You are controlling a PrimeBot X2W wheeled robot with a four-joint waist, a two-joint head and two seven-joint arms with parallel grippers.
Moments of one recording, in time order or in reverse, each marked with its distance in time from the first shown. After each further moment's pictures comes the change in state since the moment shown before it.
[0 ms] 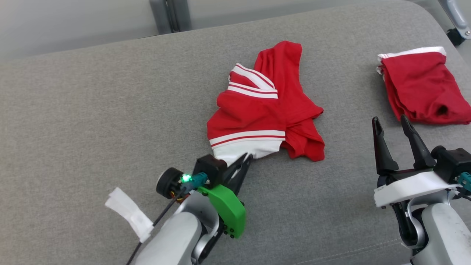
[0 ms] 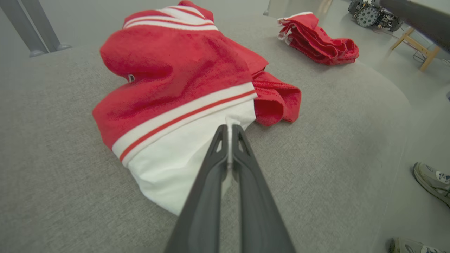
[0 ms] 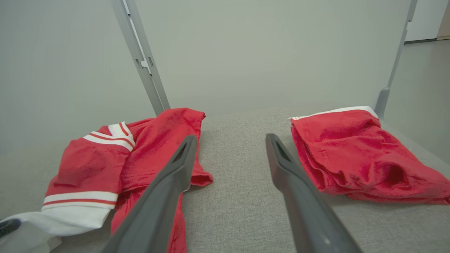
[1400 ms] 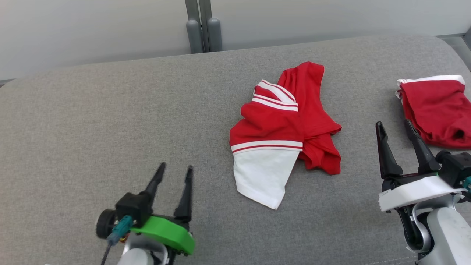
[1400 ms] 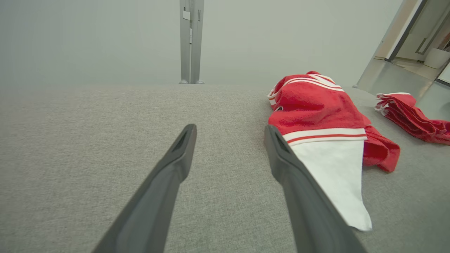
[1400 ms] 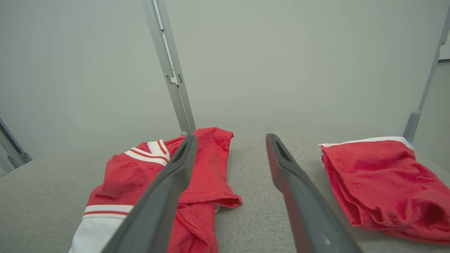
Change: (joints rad) left arm 0.294 -0.020 0.449 -0.125 0.144 -0.043 -0.236; right arm 0.032 -0.029 0.006 -0.016 0.018 0.000 0.000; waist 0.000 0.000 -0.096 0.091
